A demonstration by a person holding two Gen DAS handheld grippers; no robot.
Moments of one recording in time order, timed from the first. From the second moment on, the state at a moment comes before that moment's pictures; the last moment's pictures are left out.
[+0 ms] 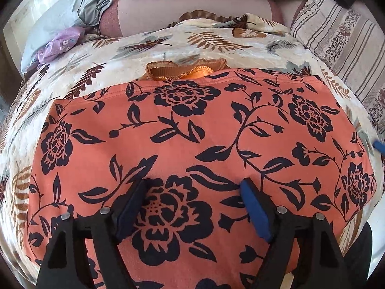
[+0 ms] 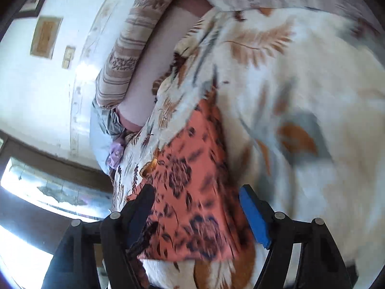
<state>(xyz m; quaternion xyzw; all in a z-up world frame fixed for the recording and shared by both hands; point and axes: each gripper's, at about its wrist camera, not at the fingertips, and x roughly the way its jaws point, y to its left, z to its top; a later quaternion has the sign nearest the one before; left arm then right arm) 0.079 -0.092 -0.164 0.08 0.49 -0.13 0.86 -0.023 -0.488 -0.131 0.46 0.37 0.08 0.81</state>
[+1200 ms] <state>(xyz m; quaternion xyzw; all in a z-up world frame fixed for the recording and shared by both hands) 0.071 0.118 -0.106 -0.12 0.46 -0.11 0.87 0.014 -0.329 -0.160 0.30 0.48 0.08 0.82</state>
